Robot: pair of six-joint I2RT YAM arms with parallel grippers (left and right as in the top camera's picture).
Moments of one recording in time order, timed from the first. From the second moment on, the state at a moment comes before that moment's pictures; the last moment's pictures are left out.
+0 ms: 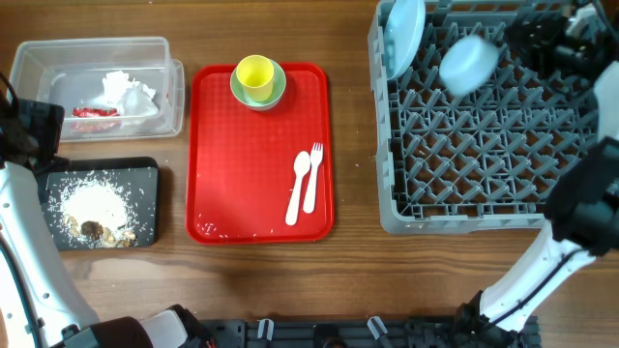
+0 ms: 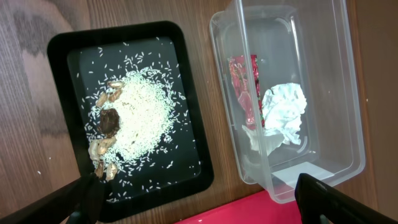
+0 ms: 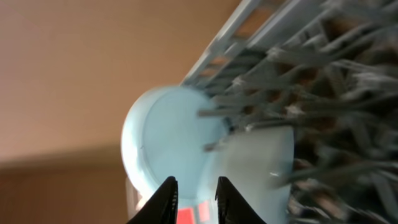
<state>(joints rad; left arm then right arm) 0.50 1.44 1.56 -1.19 -0.16 -0.90 -0.46 2.14 1.85 -0.63 -0.95 0.50</state>
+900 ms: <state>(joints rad) 0.50 1.44 1.56 -1.19 -0.16 -0.90 0.28 1.89 1.85 -1.14 -0.31 0.31</state>
